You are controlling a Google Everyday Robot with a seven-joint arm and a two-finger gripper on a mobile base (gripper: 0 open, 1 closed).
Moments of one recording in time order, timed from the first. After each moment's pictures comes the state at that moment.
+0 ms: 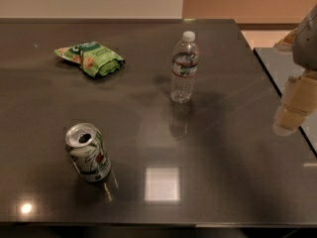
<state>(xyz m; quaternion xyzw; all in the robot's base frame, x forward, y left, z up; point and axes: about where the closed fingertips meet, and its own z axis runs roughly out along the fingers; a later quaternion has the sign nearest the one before) 0.438 -0.217 0.976 -0.60 0.78 -0.03 0.16</state>
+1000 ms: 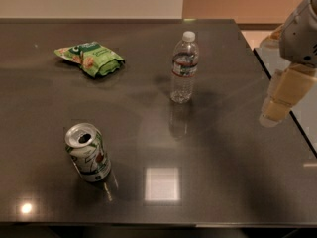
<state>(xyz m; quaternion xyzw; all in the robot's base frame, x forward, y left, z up) 0.457 -0.200 0.974 -0.61 0.77 -0.01 0.18</state>
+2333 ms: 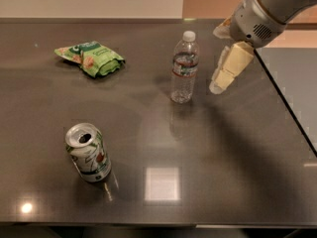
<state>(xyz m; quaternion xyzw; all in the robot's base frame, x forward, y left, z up) 0.553 -0.132 0.960 -0.63 0.73 0.09 0.25</state>
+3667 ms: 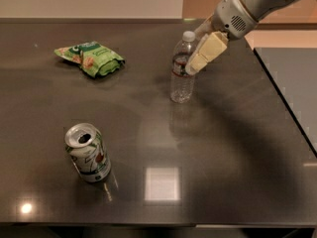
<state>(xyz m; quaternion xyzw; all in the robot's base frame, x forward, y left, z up) 0.610 -0.092 0.954 -0.59 0.73 0.19 0.28</state>
